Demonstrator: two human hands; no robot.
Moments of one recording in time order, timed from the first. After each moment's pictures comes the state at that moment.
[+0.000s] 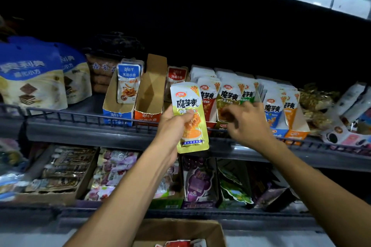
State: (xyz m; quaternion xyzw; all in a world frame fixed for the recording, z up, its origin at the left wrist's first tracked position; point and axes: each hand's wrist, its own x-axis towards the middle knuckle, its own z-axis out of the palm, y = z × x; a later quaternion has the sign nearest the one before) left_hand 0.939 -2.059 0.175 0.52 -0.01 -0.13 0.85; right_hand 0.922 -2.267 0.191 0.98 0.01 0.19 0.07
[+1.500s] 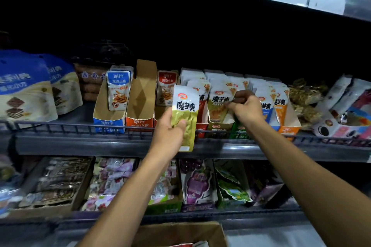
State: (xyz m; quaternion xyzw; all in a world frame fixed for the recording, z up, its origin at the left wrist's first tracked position) left_hand 0.934 -2.066 0.168 0.67 -0.10 -0.06 0.73; right_hand 0.950 -2.280 0.202 0.81 -0.20 0.24 -0.50
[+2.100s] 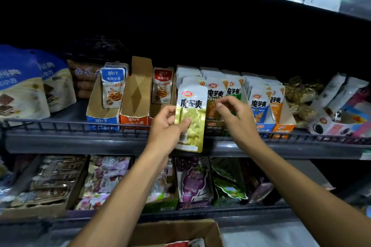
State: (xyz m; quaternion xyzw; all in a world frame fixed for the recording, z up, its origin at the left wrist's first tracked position) left_hand 0.934 -2.071 0.168 0.64 -0.08 -0.08 0.76; right_hand 0.909 -2.251 0.191 0.87 -0.04 0.25 -0.43
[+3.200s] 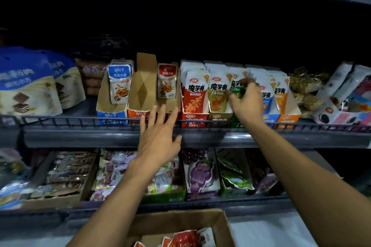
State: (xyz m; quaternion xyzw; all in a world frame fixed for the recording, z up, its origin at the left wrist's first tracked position) left_hand 0.940 -2.038 0.134 0.96 -0.21 0.08 0.18; right_hand 0.951 -2.282 0.179 0.87 -0.20 0.33 -0.29
